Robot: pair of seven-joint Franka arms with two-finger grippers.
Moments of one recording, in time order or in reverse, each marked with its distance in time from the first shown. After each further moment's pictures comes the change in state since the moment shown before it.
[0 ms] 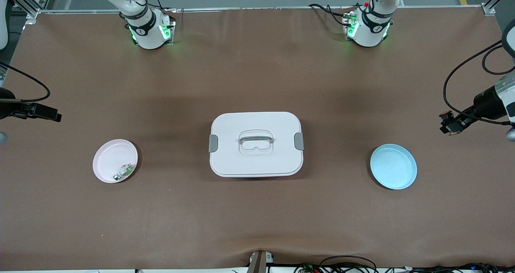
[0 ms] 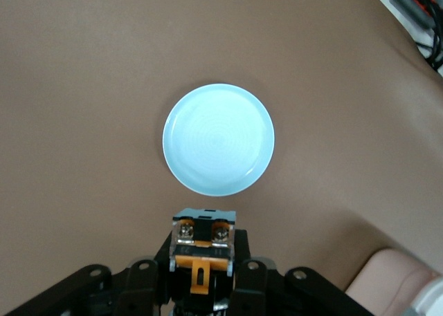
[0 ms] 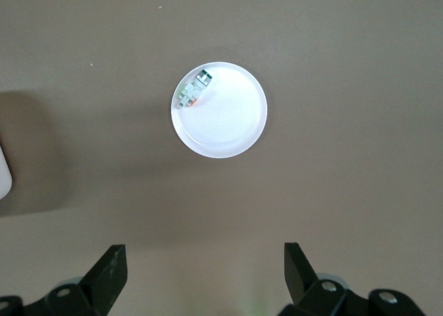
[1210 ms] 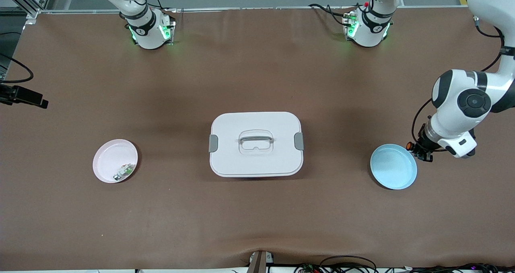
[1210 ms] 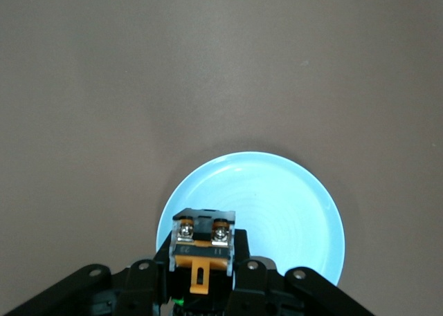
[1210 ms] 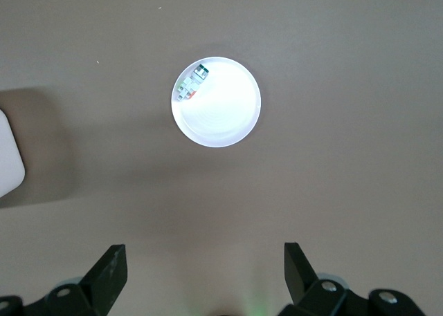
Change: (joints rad) left arm -0.112 0.315 -0.022 -0.080 0.678 0.295 -1.213; right arm -0.033 -0.062 0.019 0.021 0.003 -0.065 -0.001
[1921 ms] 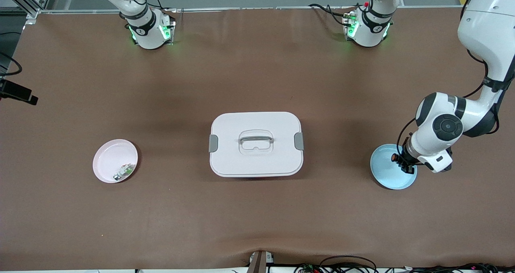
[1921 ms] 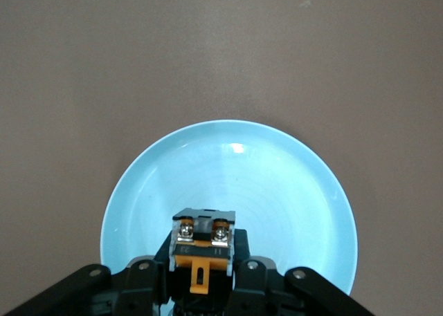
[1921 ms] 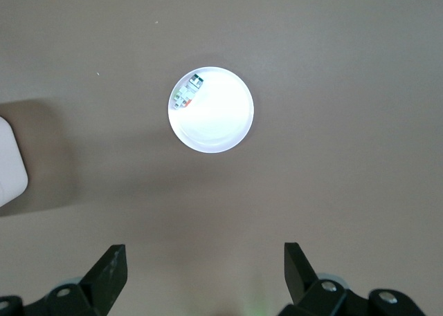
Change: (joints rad) left arm -0.047 0.207 0.005 0.127 0.104 0.001 -0.085; right arm -0.005 -0.038 -0.013 0.012 0.000 -0.002 0.000
